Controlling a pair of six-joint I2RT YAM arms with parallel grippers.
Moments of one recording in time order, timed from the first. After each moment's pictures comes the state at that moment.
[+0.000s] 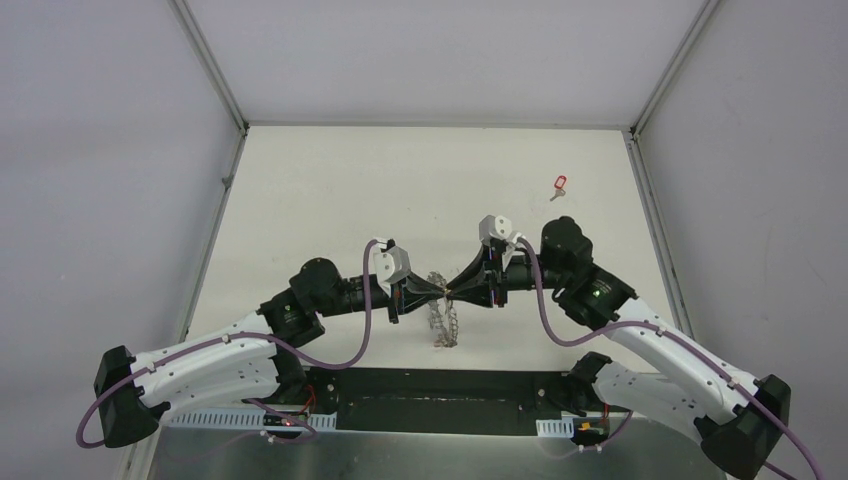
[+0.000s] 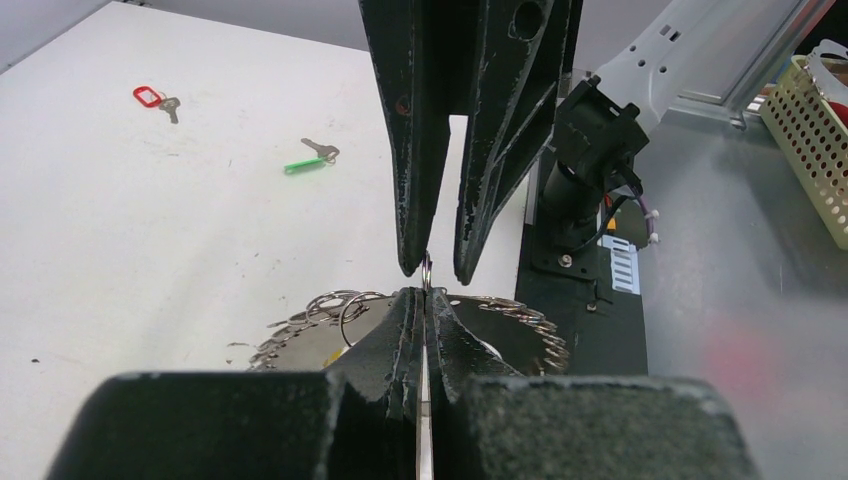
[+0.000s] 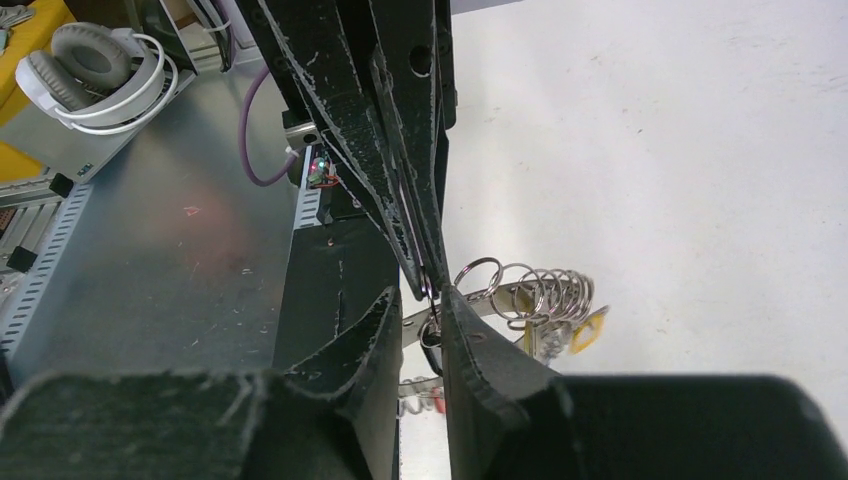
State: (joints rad) left arm -1.02 0.78 0.55 0.32 0.33 -0.12; right arm 0.77 0.87 0.75 -0.09 -0.81 0.03
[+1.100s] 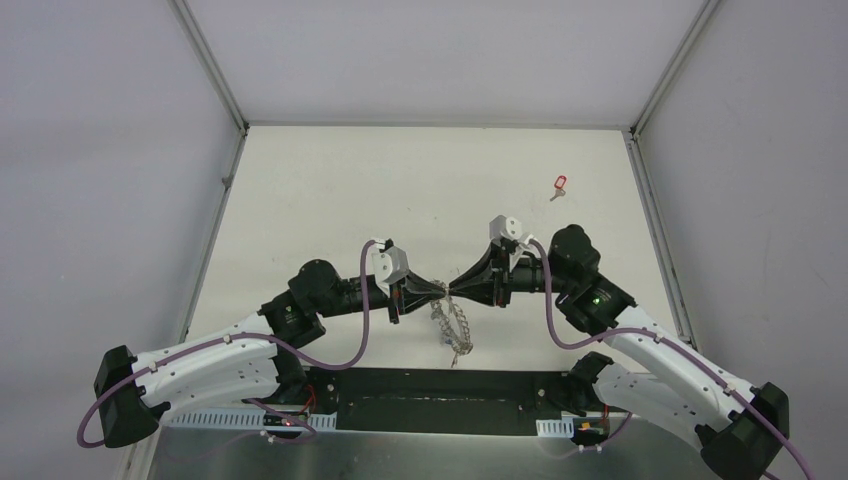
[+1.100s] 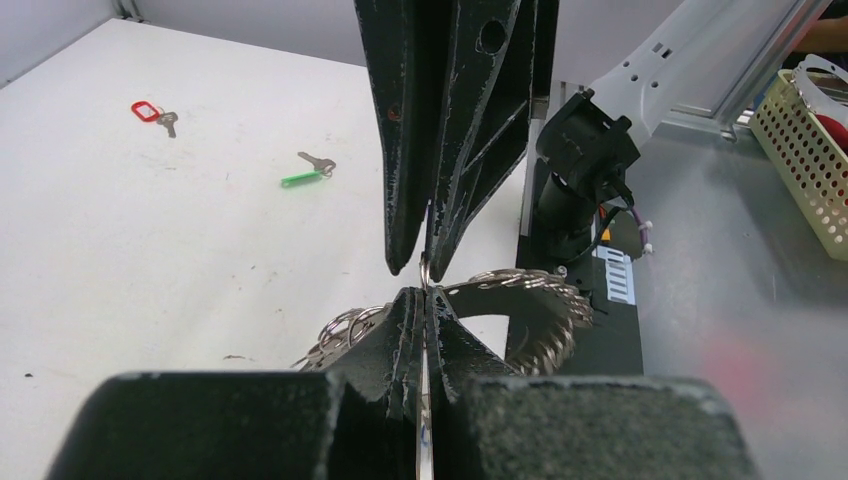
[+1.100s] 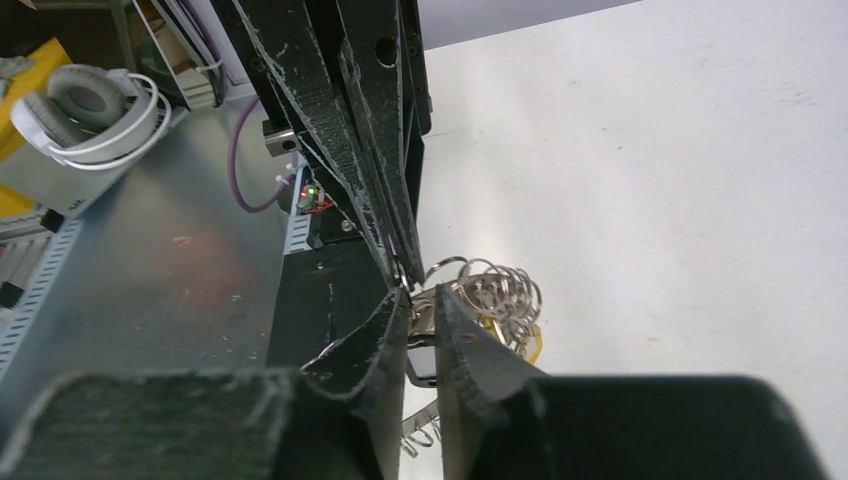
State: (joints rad) left arm -1.02 0.78 0.53 0.37 0.34 -0.14; right arm 0.74 0.83 0.64 0.08 -0.81 0.11
